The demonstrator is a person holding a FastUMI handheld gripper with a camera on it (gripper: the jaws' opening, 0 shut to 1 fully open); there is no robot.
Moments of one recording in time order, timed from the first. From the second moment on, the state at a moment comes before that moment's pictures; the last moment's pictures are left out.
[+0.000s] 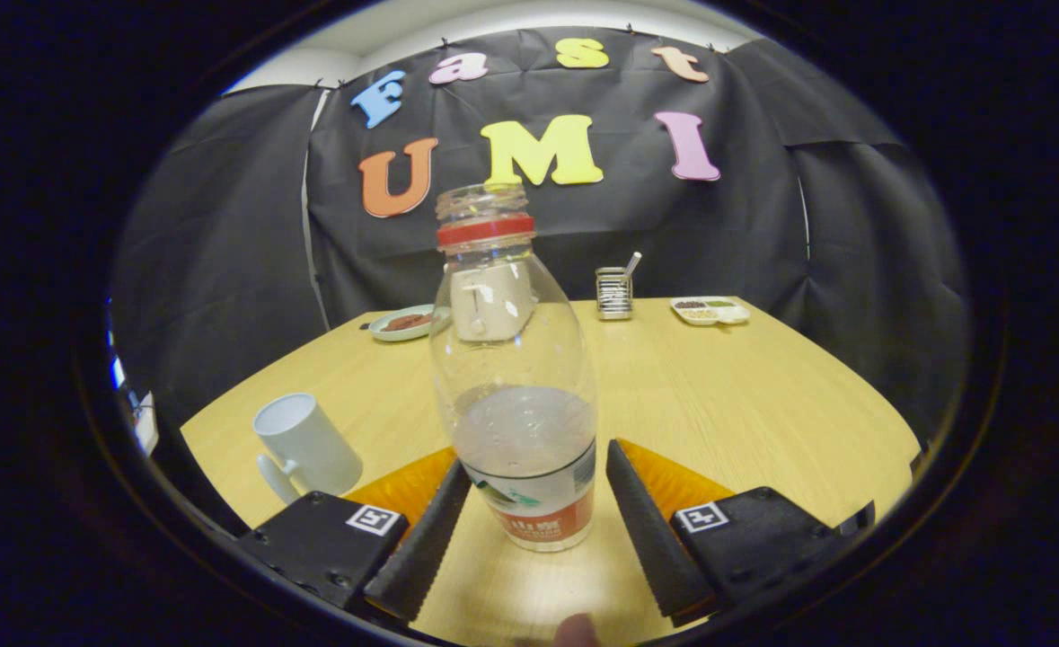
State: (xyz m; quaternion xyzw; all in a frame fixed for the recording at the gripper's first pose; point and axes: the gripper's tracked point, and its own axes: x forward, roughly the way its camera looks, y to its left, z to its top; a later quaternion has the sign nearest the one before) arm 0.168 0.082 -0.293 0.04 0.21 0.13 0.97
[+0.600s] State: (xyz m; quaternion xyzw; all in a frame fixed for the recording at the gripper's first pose) arm 0.135 0.083 -0.238 0.00 0.17 0.16 0.97
